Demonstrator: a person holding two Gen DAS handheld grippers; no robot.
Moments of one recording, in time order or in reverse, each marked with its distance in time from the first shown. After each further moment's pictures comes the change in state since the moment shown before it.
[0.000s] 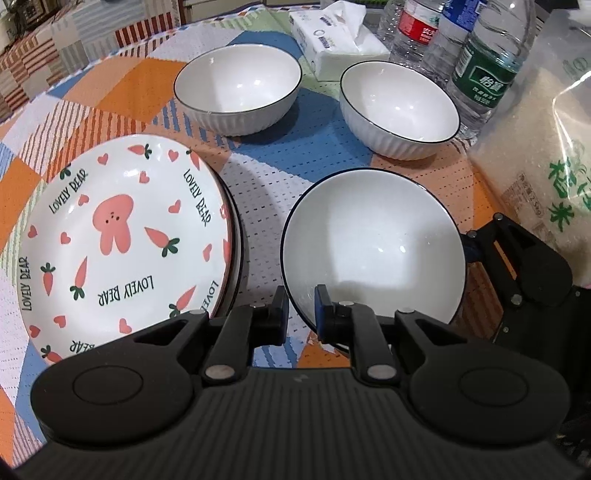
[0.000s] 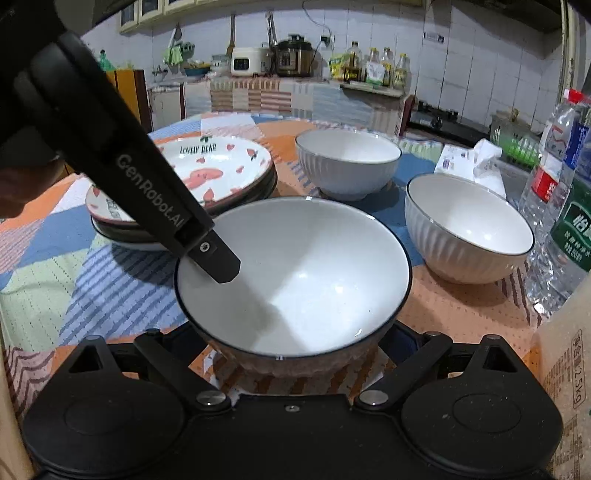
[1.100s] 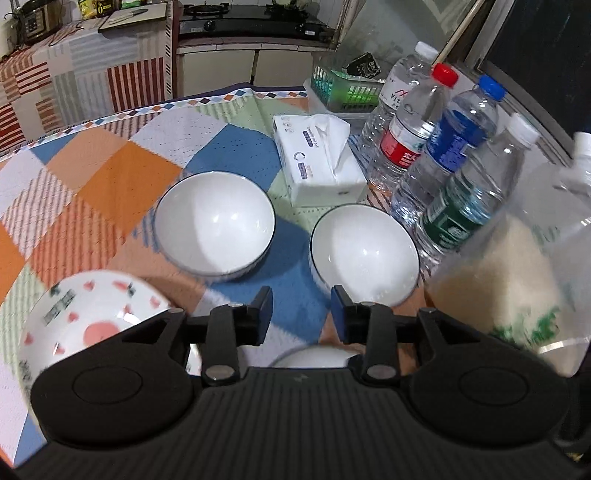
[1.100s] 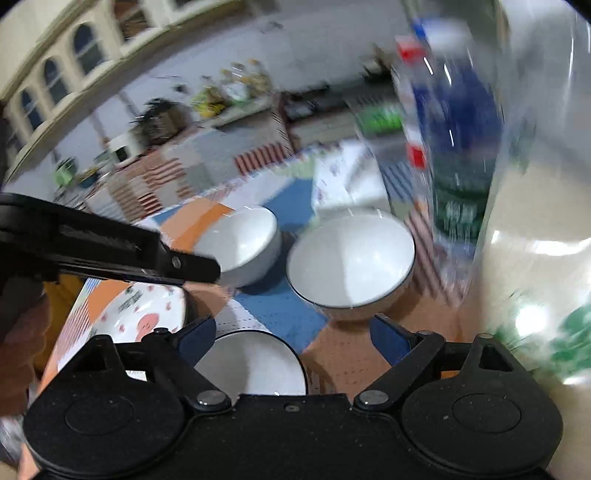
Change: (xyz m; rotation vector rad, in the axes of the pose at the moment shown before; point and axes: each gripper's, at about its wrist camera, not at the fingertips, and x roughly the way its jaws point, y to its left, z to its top) left arm -0.029 0.004 0.100 -0.087 -0.157 -0.113; right arm -0.034 -0.079 0.057 0.622 -0.035 -0.098
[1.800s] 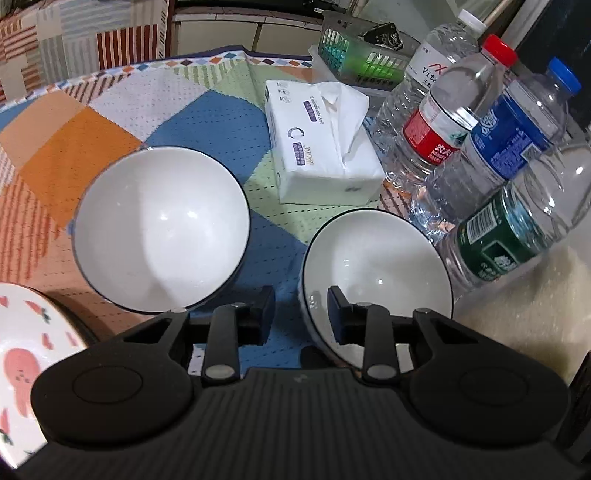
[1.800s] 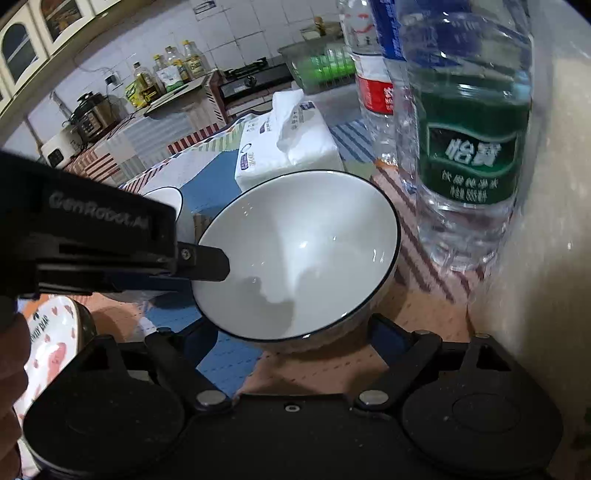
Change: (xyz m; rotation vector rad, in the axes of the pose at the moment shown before) left arm 0.091 0.002 0.013 -0.090 0.048 -0.048; right arm 0.091 -0.024 0.002 0.035 0.021 -0.153
